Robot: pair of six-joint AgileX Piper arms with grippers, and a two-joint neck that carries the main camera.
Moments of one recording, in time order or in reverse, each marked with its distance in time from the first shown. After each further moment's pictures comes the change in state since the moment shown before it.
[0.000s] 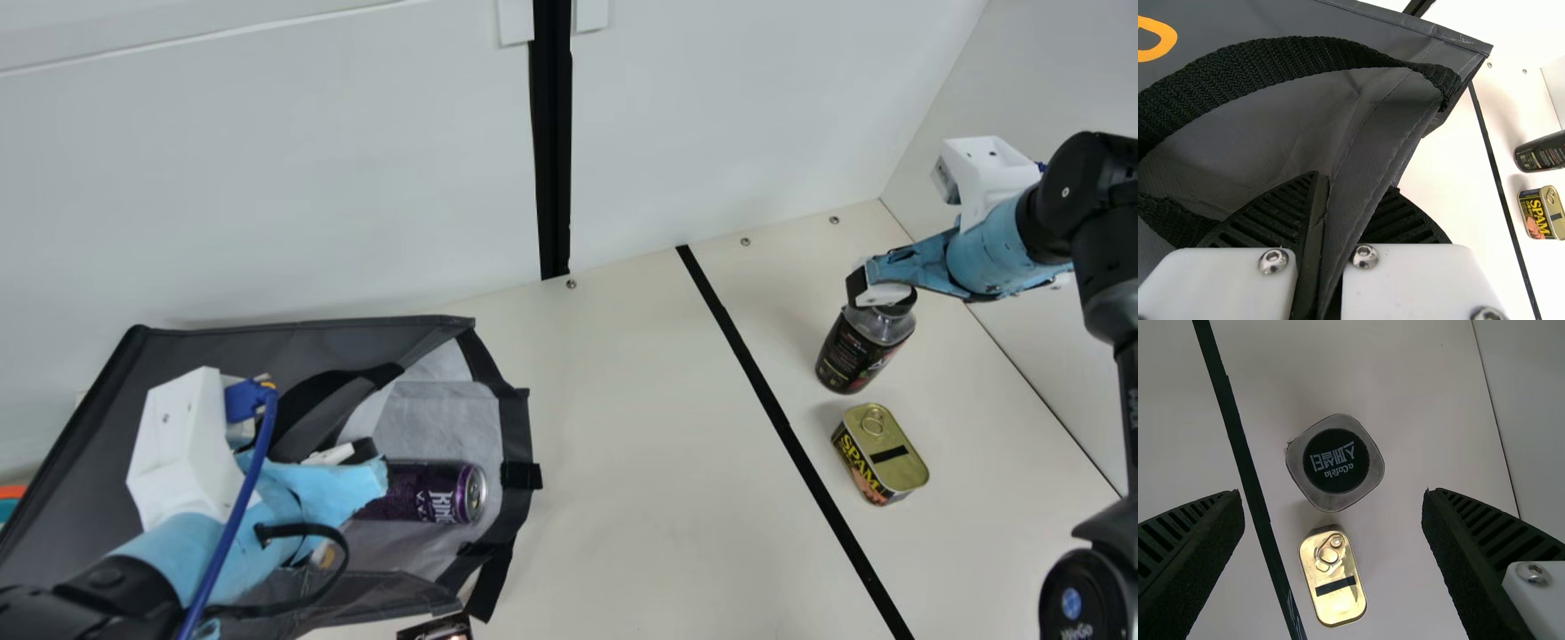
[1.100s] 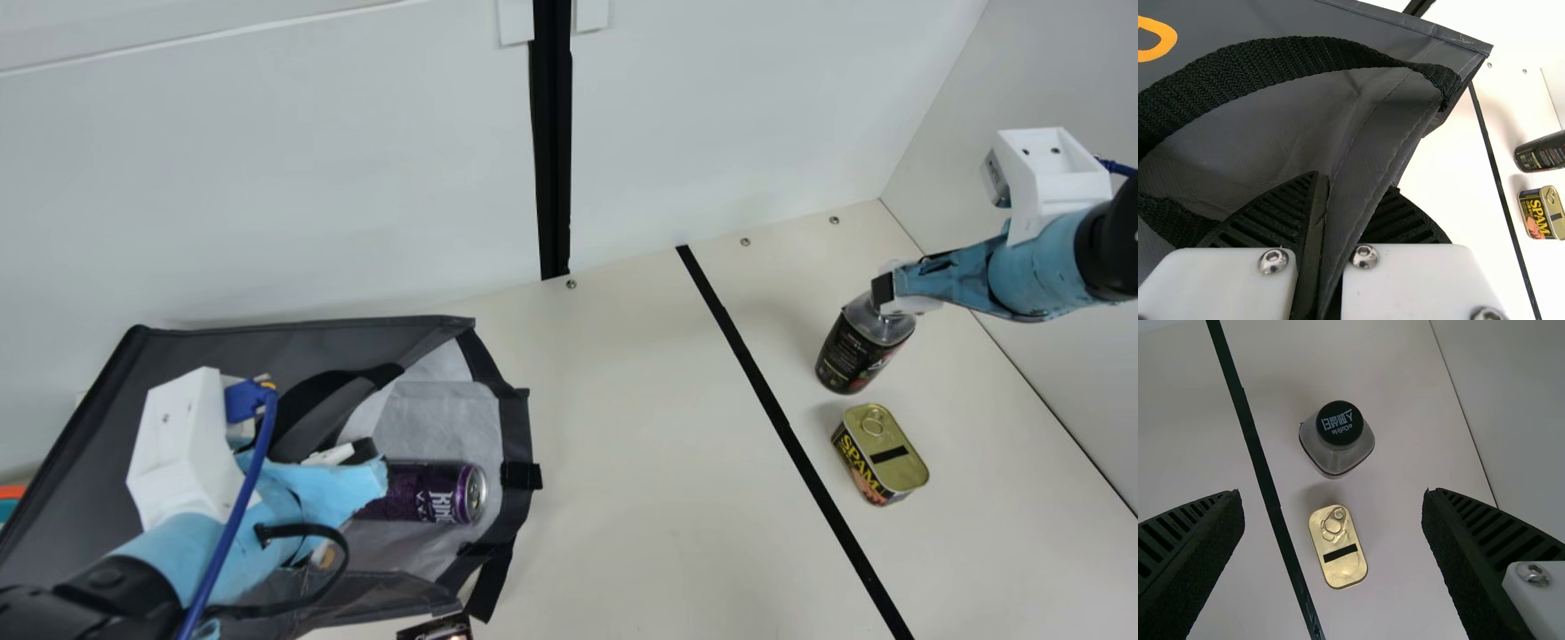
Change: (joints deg) left arm 0.0 0.0 0.0 0.0 0.0 0.0; right arm 0.7 -13.0 6.1 -1.4 0.0 3.3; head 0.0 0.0
